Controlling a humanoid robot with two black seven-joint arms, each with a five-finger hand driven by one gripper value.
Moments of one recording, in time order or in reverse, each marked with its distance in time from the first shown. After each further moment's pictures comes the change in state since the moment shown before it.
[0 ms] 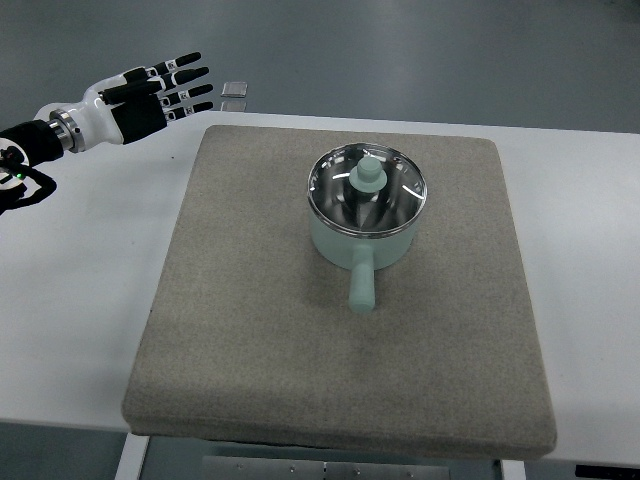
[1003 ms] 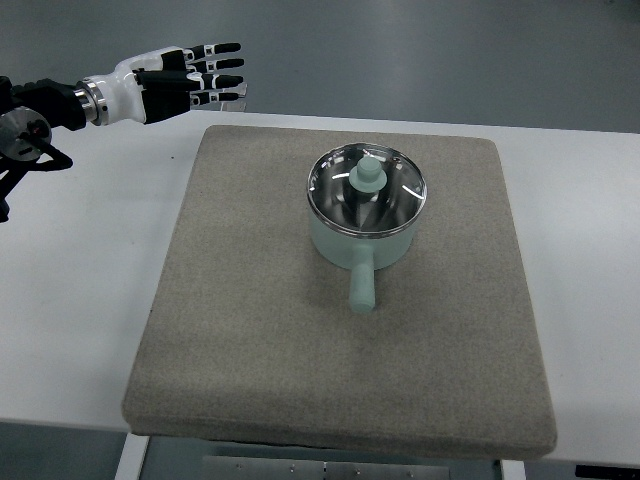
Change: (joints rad) left arm -0.138 -0.031 0.036 -0.001 0.393 -0.025 -0.069; right arm 0.000 0.000 -0.001 0.000 0.000 0.000 0.000
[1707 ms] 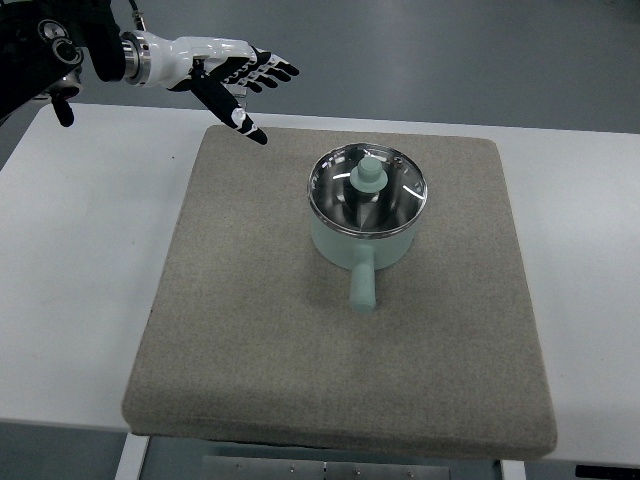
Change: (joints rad) left arm -0.203 -0.006 0.070 -0.216 0.838 -0.002 -0.081; right arm -0.001 0.000 0.000 0.000 0.000 0.000 0.000
